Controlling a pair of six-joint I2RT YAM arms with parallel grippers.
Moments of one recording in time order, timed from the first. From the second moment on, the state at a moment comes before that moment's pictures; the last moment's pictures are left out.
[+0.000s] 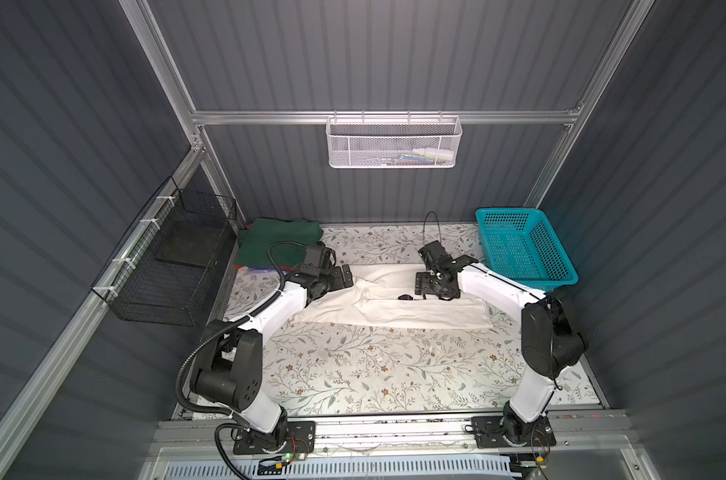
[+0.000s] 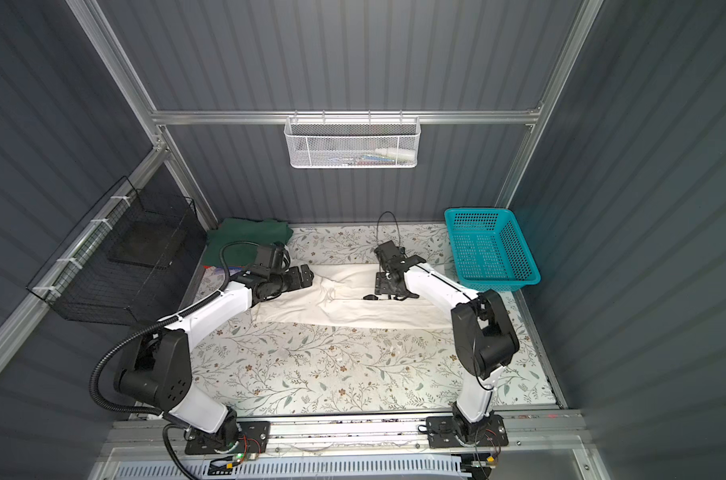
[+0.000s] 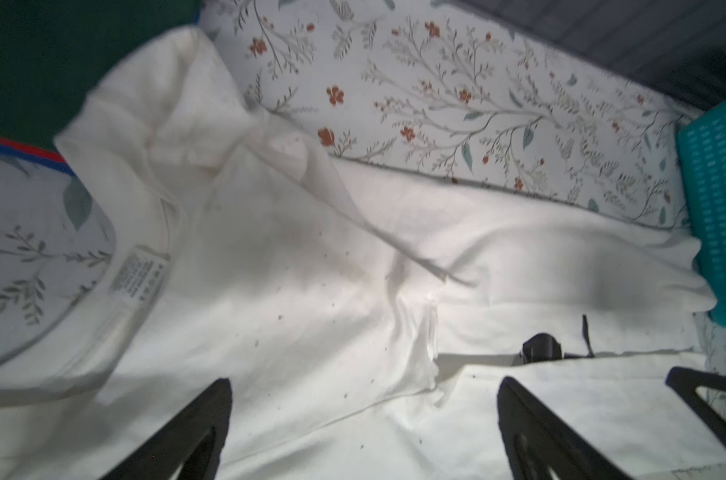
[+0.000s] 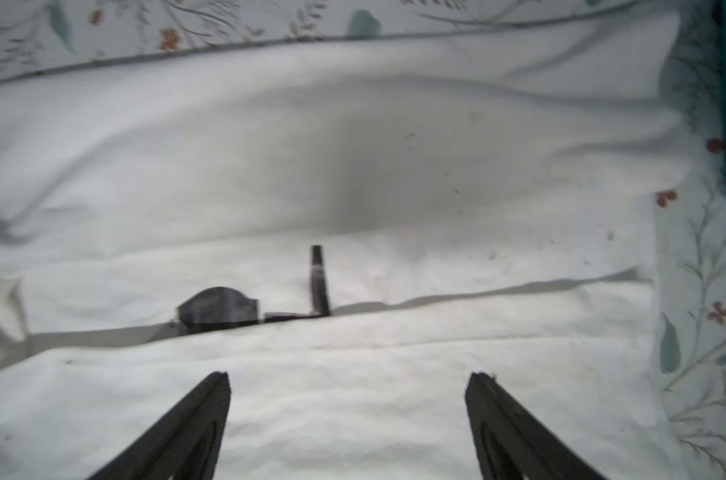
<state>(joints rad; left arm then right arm) -0.38 1.60 1.07 -0.33 0.04 -0.47 0.46 1.79 1.29 -0.70 0.24 0.54</state>
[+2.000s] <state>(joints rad) -0.49 2.21 1.58 -0.28 0.12 -0.52 0.39 1.79 1.05 -0.50 0.09 0.59</state>
